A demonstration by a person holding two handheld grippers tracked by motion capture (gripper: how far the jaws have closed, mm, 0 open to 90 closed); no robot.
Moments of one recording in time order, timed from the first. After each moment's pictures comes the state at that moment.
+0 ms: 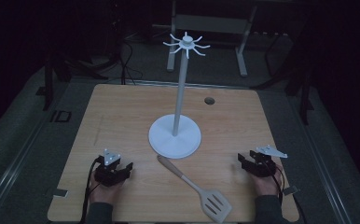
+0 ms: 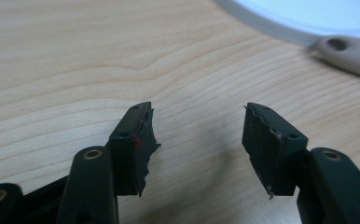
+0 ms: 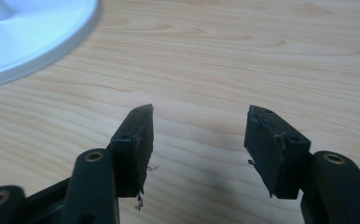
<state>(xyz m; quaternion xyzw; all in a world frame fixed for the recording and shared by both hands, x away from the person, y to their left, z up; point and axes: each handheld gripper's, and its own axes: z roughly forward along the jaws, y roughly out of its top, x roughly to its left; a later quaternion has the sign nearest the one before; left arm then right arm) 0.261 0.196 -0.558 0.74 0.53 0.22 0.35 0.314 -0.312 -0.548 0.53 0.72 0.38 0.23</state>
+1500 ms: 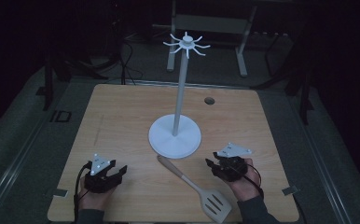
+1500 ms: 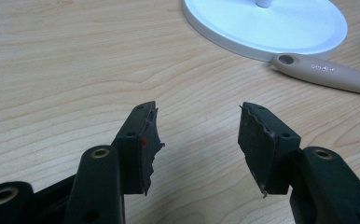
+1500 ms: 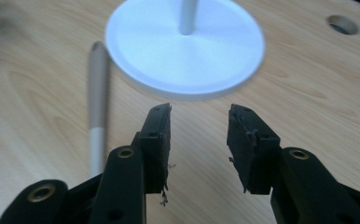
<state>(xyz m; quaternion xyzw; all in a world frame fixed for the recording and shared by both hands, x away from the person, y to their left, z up) 0.235 0.212 -0.543 0.74 0.50 0.22 0.39 0.280 -0.195 -0.482 0.36 0.84 0.36 0.20</state>
